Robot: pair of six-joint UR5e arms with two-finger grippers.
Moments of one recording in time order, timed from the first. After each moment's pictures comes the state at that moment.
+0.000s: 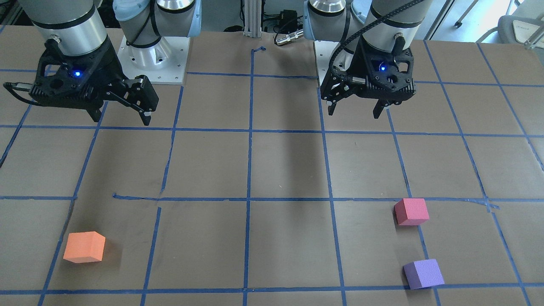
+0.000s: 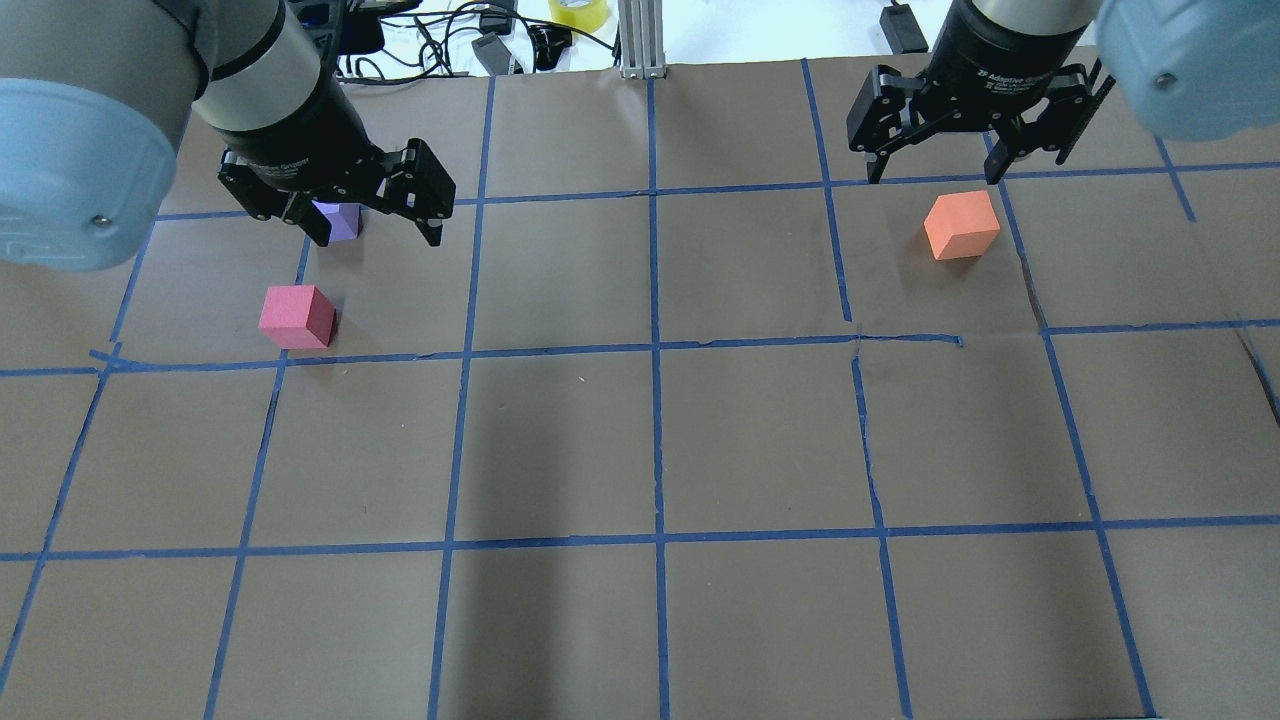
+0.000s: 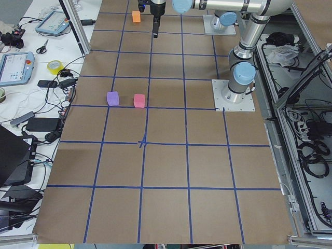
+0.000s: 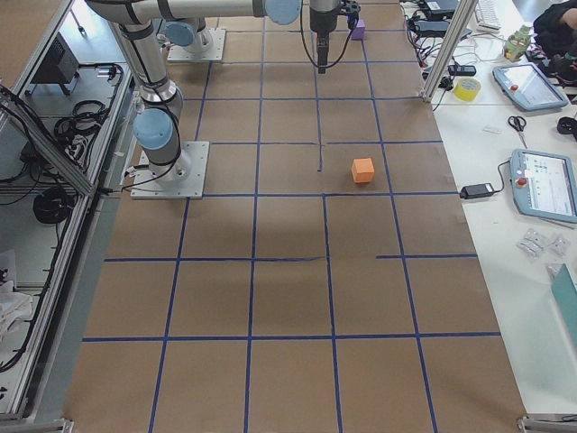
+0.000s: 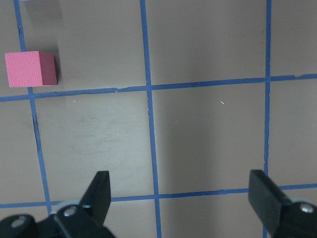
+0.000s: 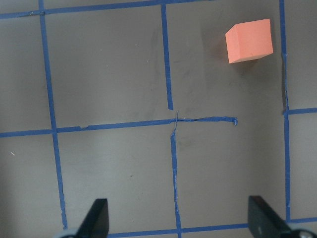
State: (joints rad) left arm -1.63 -1.57 -1.58 -1.49 1.57 -0.01; right arm 1.59 -1.52 1.50 -1.62 -1.58 0.09
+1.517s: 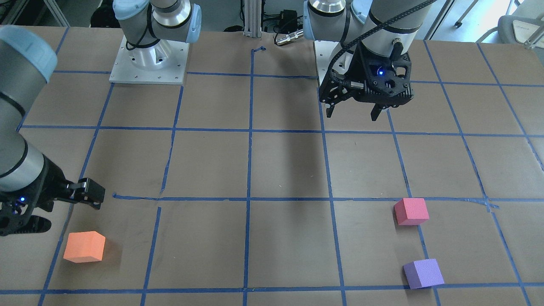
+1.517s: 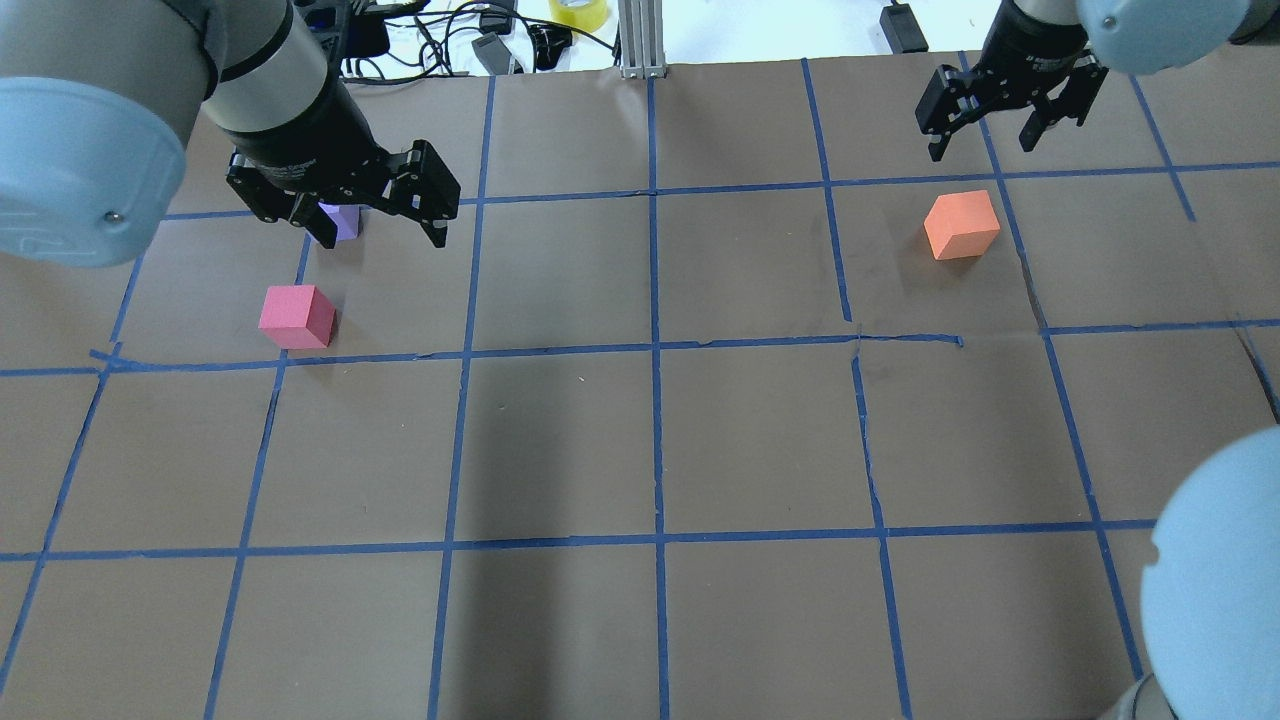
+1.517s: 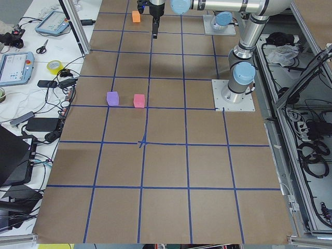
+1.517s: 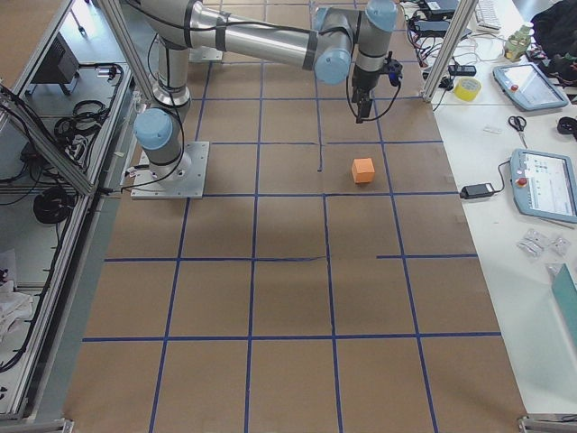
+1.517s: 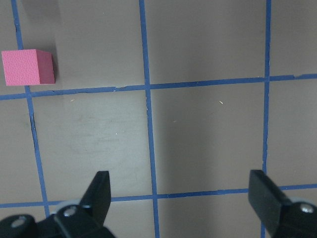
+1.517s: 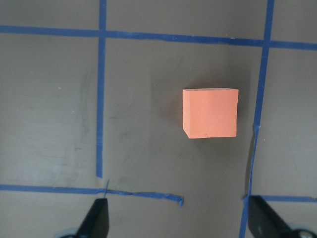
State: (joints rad) left arm -1.63 -1.58 -1.59 -1.49 1.56 -0.02; right arm 1.41 -1.16 1.38 -1.79 -1.59 -0.23
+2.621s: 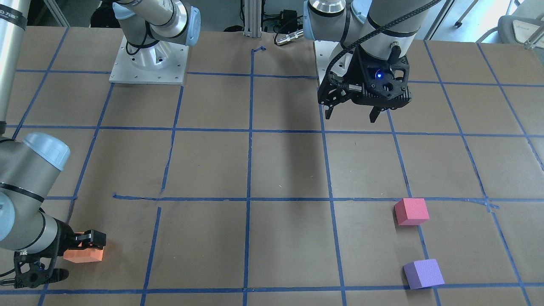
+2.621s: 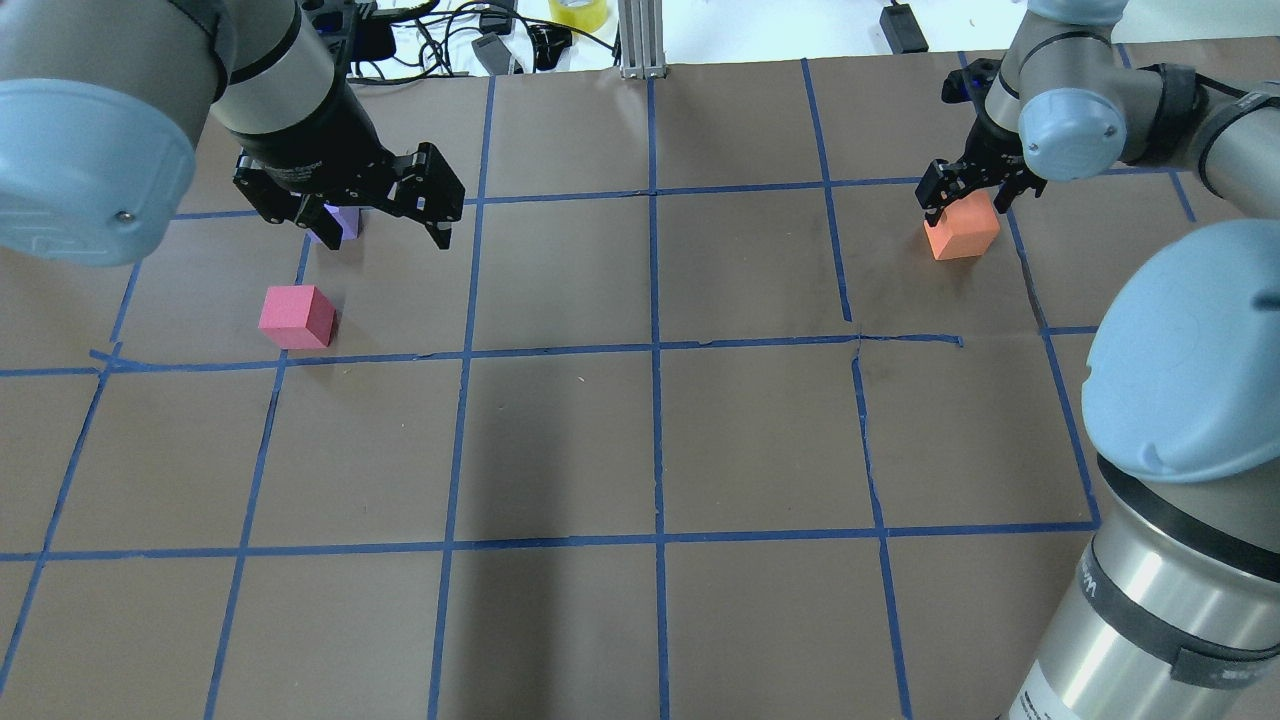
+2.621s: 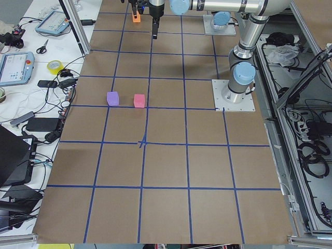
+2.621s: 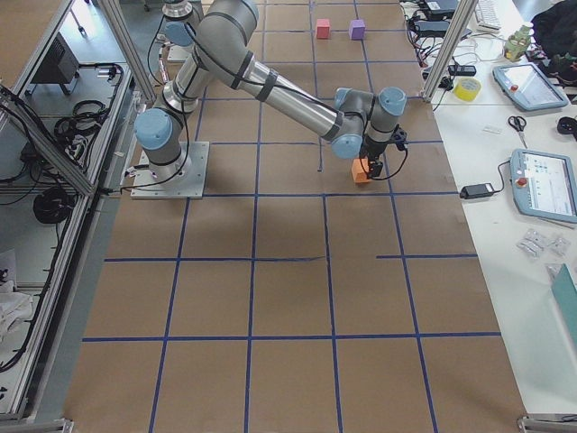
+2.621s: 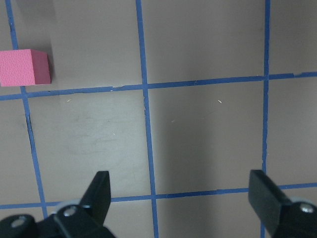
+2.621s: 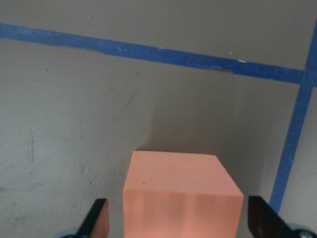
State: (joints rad) left arm -1.64 -1.58 -1.59 -1.48 1.56 -0.02; right arm 1.35 -0.91 1.42 -2.05 -1.59 -0.38
